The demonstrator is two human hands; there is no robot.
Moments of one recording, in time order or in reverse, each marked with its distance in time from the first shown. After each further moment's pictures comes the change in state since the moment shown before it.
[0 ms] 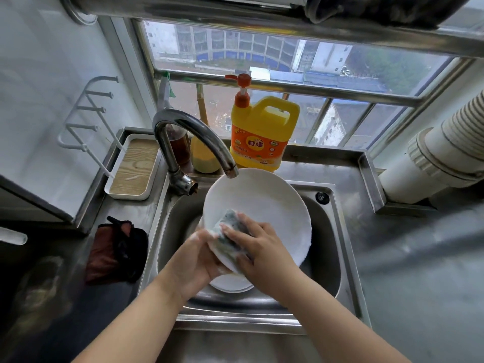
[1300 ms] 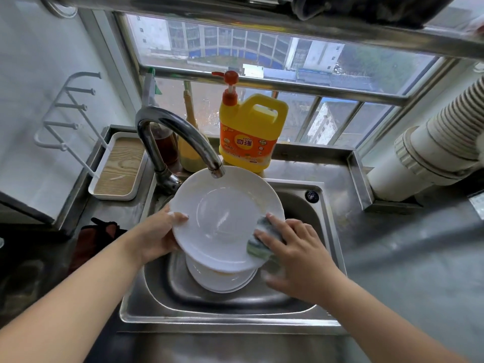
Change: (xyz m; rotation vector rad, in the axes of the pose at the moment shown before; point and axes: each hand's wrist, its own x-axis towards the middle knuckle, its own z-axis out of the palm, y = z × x) left_hand 0.026 0.054 -0.028 0.425 0.339 -0.068; right_hand -0.037 0.070 -0.028 -0.489 0.113 -0.097
